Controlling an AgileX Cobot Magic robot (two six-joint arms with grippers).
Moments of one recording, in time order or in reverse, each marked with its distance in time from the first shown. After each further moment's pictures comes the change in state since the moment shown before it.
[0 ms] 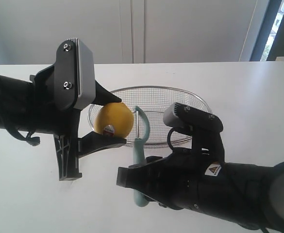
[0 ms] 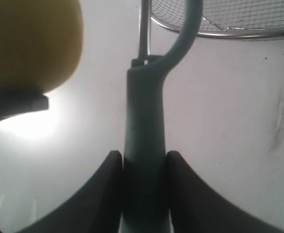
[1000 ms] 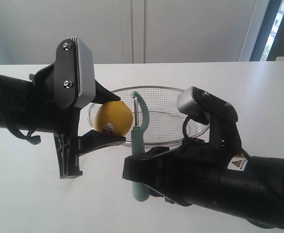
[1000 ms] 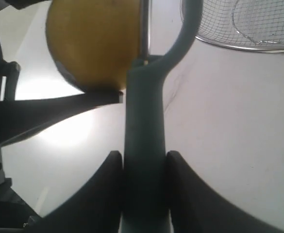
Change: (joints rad) left arm 0.000 0.000 0.000 0.000 -0.016 0.000; right arm 0.000 -0.138 0.000 0.000 0.061 -0.002
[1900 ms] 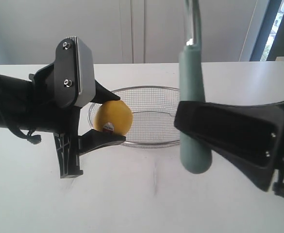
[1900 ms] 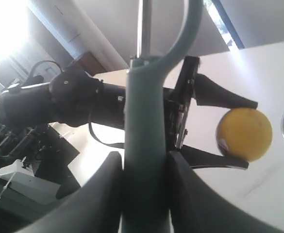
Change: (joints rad) left arm 0.000 0.000 0.000 0.000 -0.003 -0.011; right arm 0.000 -0.511 0.000 -0.094 0.114 -0.098
